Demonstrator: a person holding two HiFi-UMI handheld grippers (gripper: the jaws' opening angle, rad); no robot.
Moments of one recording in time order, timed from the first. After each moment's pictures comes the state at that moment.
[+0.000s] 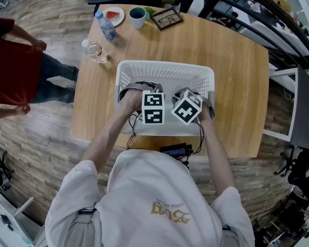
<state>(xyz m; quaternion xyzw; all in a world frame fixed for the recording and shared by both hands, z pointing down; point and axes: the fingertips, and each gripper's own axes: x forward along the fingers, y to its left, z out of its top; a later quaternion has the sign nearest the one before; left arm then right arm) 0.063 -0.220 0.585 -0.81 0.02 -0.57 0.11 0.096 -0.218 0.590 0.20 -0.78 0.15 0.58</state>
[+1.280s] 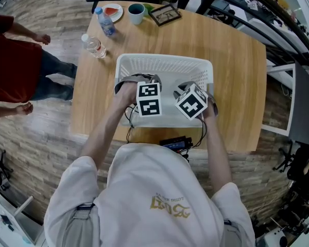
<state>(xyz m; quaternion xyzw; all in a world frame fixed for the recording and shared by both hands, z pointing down) 0.059 -0.226 0.561 -0.83 0.04 -0.55 0.09 0.107 -0.217 0.564 0.25 -0.77 0.16 0.56</state>
